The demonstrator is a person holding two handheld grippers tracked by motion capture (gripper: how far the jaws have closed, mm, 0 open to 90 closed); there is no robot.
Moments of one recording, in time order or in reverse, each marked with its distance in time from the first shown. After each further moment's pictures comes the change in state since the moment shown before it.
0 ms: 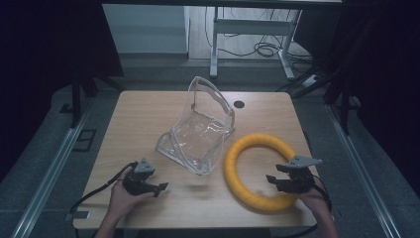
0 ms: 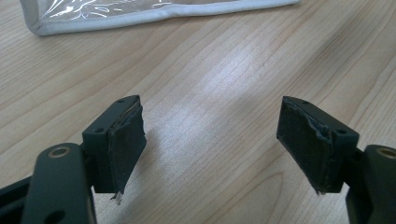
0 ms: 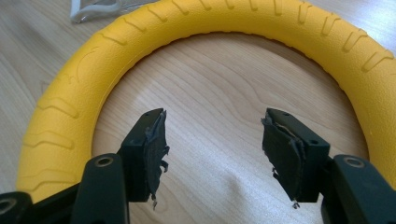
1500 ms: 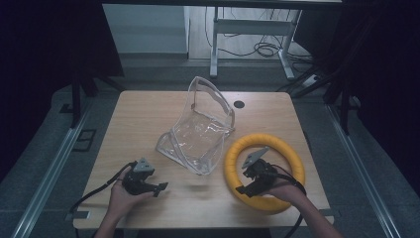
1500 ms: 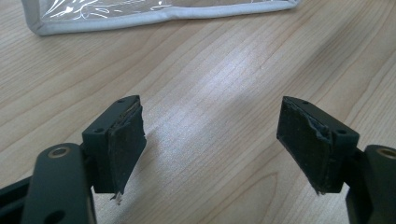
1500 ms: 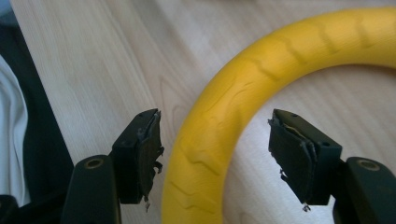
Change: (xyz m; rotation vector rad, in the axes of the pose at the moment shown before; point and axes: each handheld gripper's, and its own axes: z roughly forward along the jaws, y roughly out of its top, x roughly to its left) left arm 0.000 0.001 -0.002 -0.007 -0.011 -0.022; right arm 0.080 0.076 0.042 0.351 0.243 -0.229
